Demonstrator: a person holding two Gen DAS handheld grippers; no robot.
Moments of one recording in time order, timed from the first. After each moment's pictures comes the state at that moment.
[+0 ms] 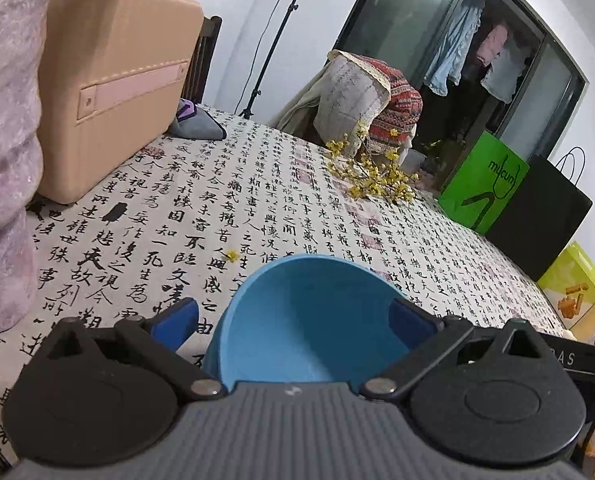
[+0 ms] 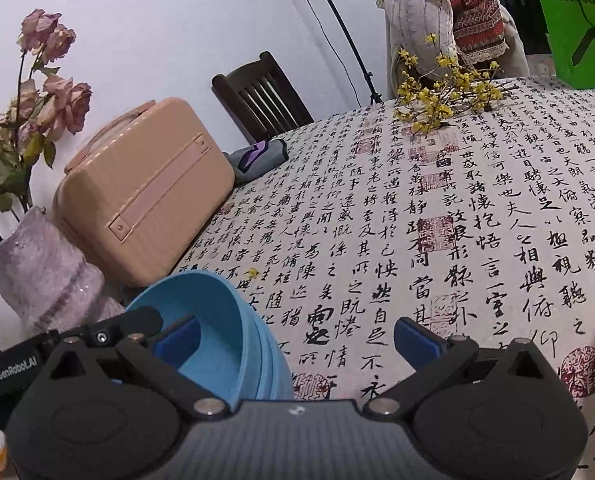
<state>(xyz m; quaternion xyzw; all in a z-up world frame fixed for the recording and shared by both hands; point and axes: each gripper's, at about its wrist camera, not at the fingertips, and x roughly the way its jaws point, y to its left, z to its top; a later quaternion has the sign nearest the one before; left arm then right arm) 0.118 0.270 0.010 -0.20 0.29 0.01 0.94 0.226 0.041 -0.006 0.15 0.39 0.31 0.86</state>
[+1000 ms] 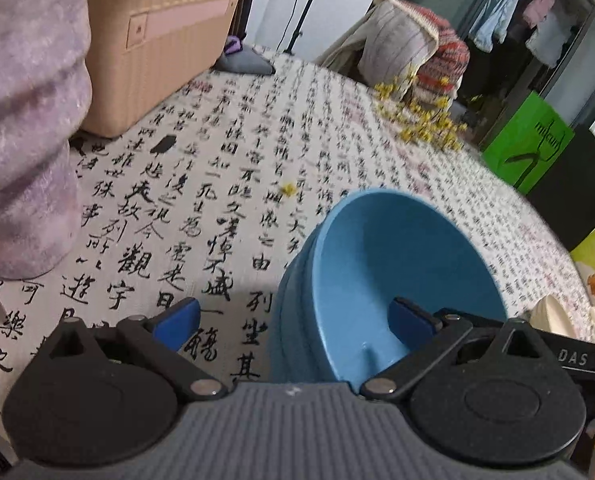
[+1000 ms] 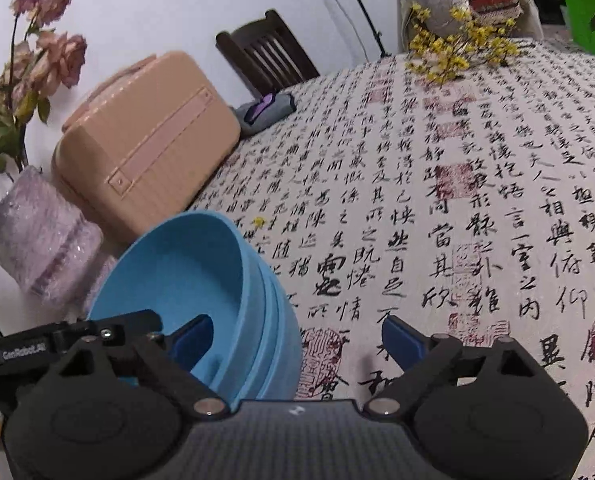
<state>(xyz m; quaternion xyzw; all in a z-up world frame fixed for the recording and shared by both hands) 0.120 0.290 -0.010 -0.21 0.40 0.05 0.89 0.230 0.057 -0.029 0.13 0.45 0.33 0.82</state>
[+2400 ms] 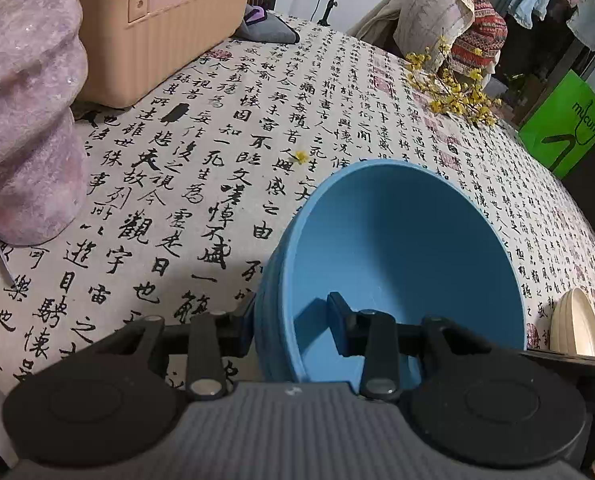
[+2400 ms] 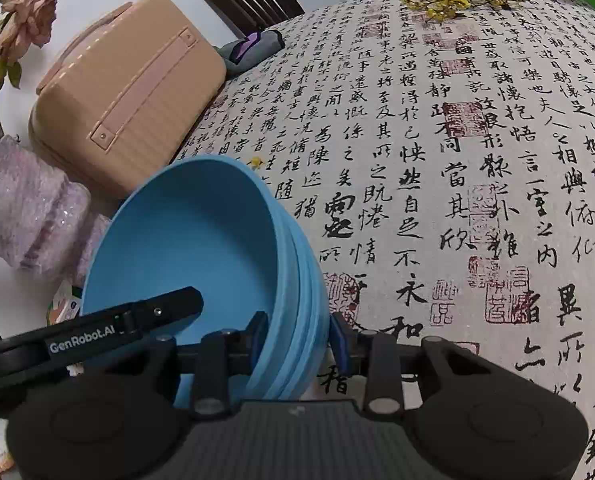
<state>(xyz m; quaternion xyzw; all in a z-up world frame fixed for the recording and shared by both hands) 0.133 0.266 -0.010 -0.20 0.45 0.10 0.86 0.232 0.072 -0.028 0.11 0.53 0.31 0.78</state>
